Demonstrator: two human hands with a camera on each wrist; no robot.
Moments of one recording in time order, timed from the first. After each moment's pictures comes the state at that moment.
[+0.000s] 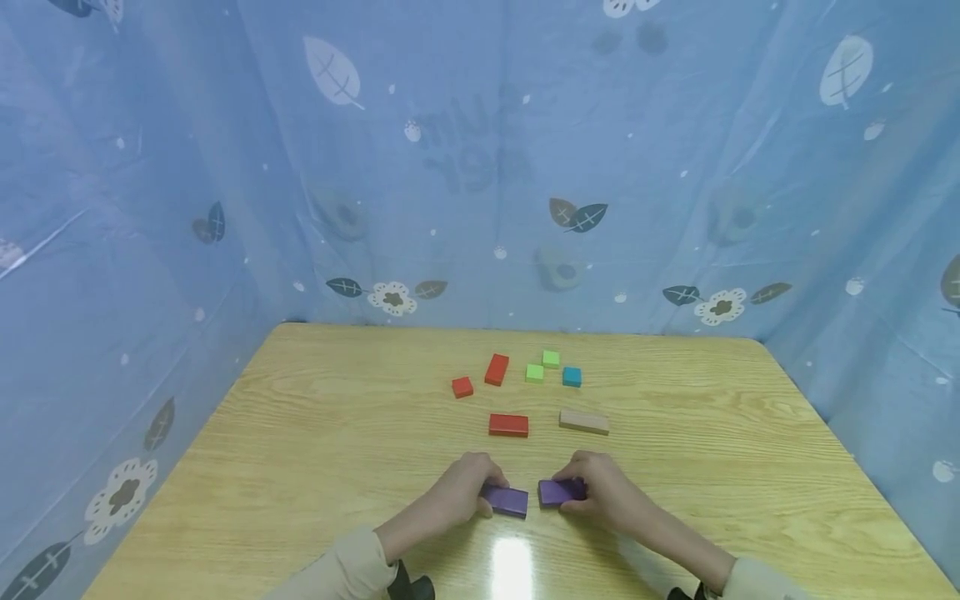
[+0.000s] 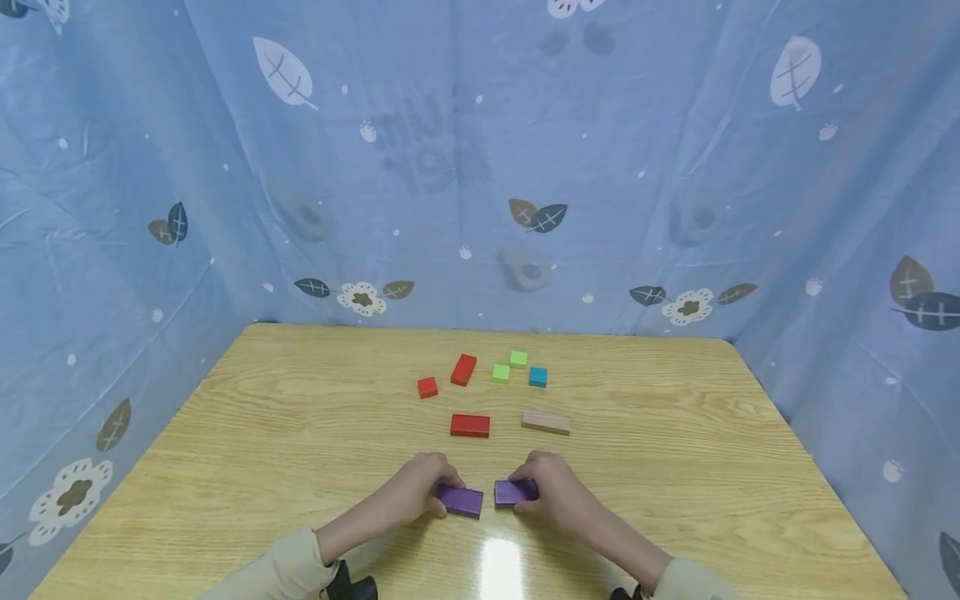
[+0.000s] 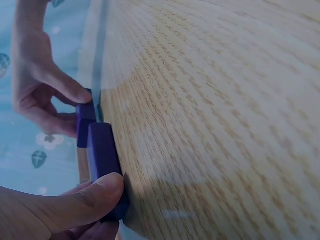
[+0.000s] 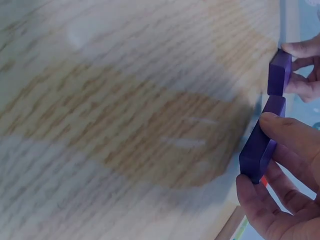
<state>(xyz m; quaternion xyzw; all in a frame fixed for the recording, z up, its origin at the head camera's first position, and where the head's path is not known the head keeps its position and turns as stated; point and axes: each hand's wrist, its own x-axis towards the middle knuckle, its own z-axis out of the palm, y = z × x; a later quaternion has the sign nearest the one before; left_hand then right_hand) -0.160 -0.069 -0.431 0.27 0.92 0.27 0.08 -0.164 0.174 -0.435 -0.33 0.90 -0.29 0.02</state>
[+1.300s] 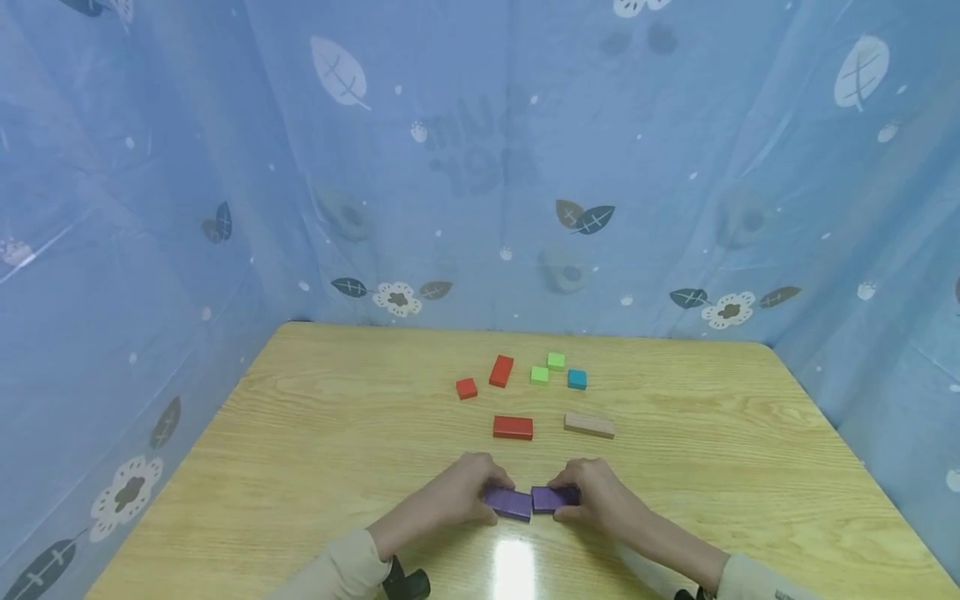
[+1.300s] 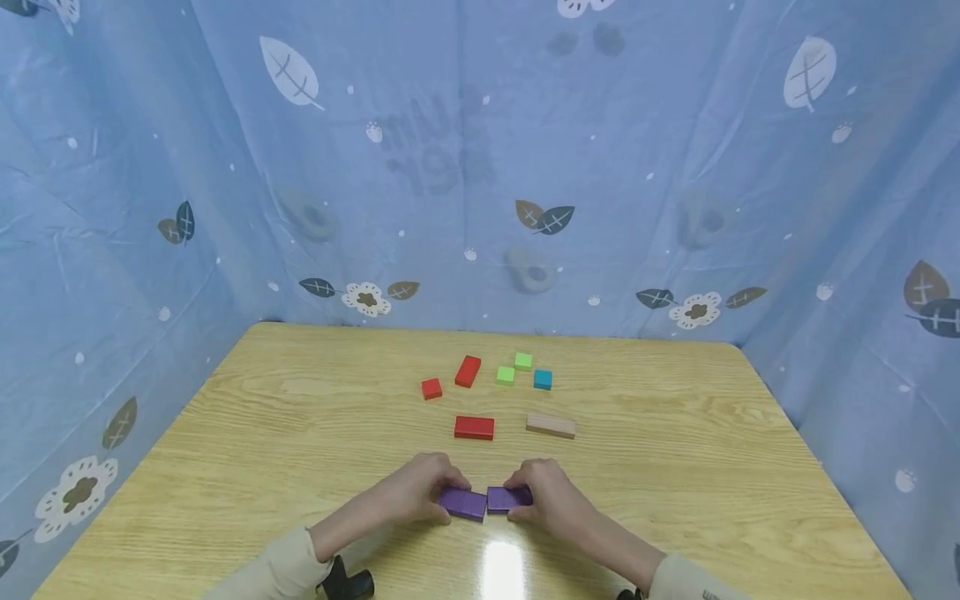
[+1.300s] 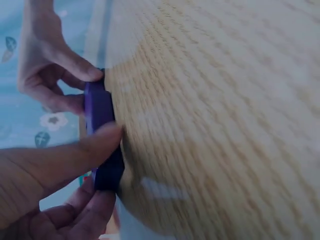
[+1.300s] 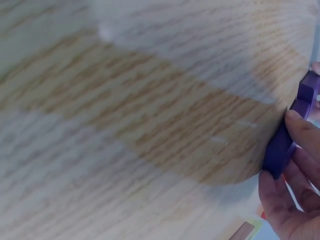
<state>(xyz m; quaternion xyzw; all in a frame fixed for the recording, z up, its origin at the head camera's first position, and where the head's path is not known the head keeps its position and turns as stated) -0.170 -0.076 -0.433 0.32 0.90 0.26 0.11 -0.169 0.163 -0.441 -0.34 0.91 -0.25 0.01</state>
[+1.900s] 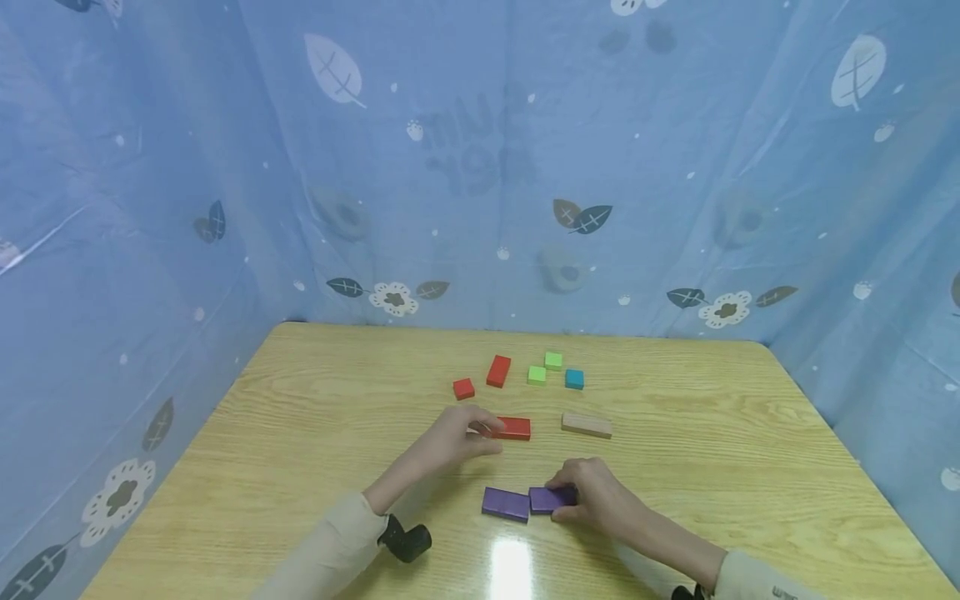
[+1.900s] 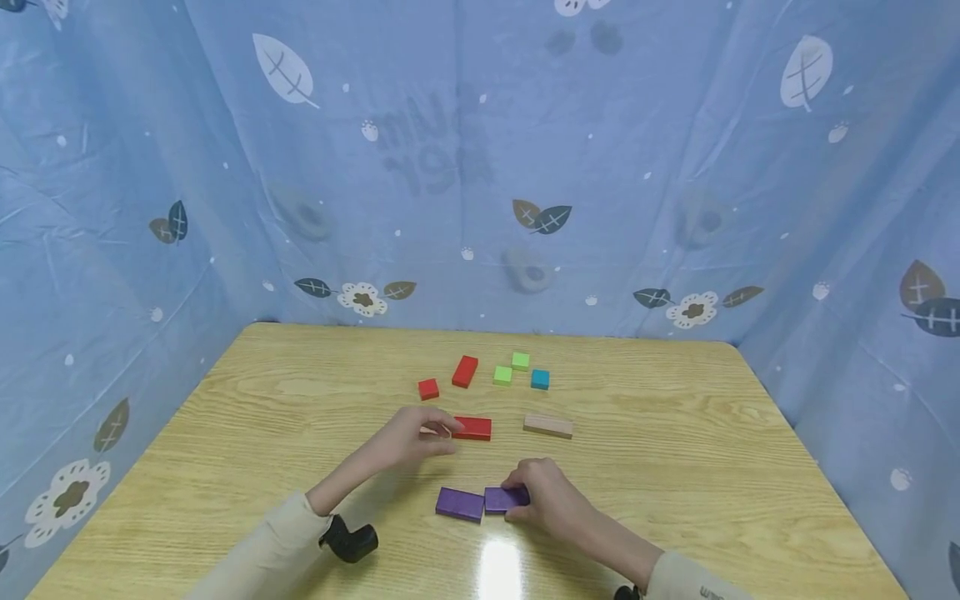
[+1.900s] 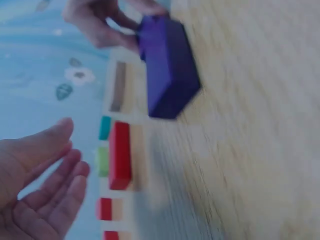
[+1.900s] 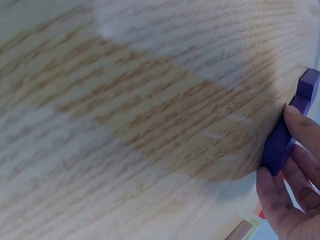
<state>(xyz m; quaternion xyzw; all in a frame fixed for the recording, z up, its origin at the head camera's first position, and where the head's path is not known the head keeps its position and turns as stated) -0.221 -0.089 -0.426 0.28 0.85 0.44 0.08 -0.170 0.164 -0.440 -0.35 0.90 -0.25 0.02</state>
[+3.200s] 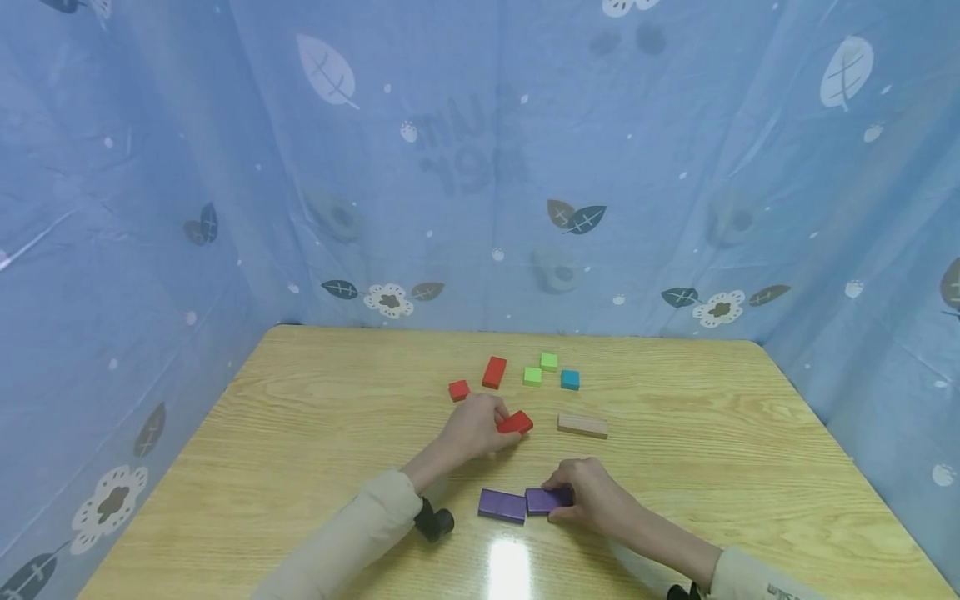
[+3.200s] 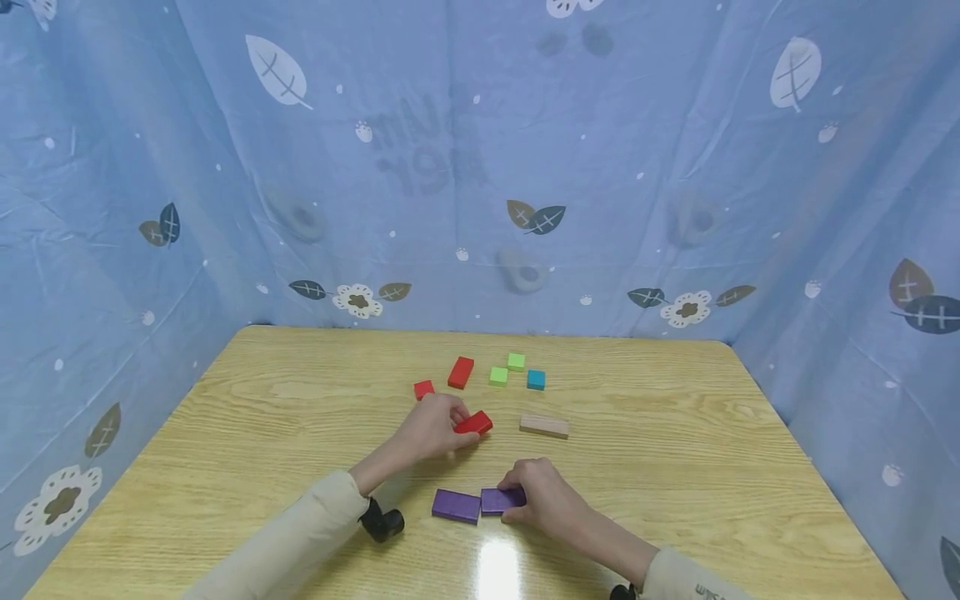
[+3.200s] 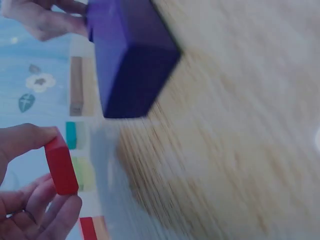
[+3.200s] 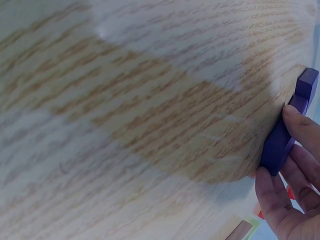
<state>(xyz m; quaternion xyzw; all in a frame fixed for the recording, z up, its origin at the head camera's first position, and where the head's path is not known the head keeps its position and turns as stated) -0.244 -0.047 -0.432 0.19 0.93 0.30 0.02 -0.171 0.163 -0.439 -0.34 0.91 -0.25 0.03</state>
